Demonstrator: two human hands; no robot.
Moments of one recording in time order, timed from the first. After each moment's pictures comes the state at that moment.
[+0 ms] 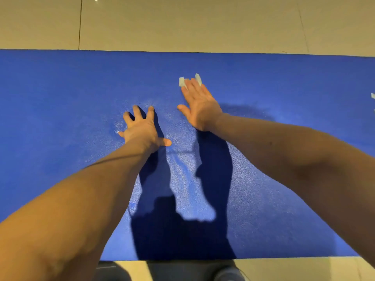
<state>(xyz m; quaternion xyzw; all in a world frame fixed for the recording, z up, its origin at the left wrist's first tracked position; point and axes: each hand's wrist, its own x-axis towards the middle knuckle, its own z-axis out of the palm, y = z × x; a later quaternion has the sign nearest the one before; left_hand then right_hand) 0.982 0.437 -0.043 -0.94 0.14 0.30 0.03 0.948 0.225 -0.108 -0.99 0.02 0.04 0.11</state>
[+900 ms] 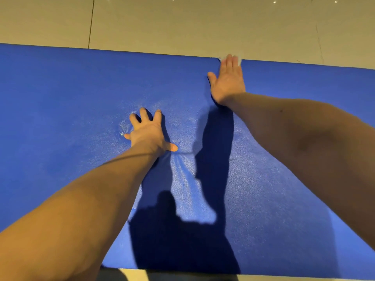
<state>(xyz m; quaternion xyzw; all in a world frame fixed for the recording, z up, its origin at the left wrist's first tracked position) 0.988 0.433 -0.042 -0.94 0.13 0.31 0.02 1.011 0.164 -0.085 -0.96 0.26 0.11 0.04</state>
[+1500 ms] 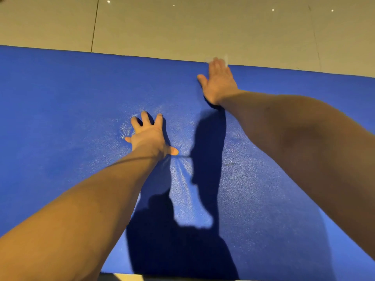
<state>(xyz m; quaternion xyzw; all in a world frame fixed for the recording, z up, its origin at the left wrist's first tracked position) 0.987 0.434 -0.045 -0.94 0.14 0.30 0.03 1.030 0.172 -0.072 -0.97 0.19 0.14 0.10</state>
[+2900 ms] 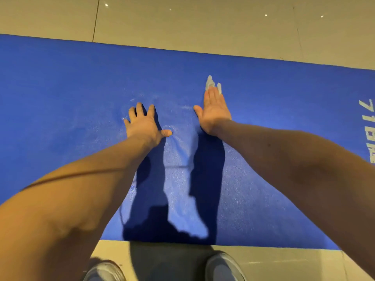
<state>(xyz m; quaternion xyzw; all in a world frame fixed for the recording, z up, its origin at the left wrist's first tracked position) 0.953 0.458 -0.040 -0.96 0.15 0.25 0.00 0.899 0.229 -0.100 -0.98 0.17 0.06 0.12</state>
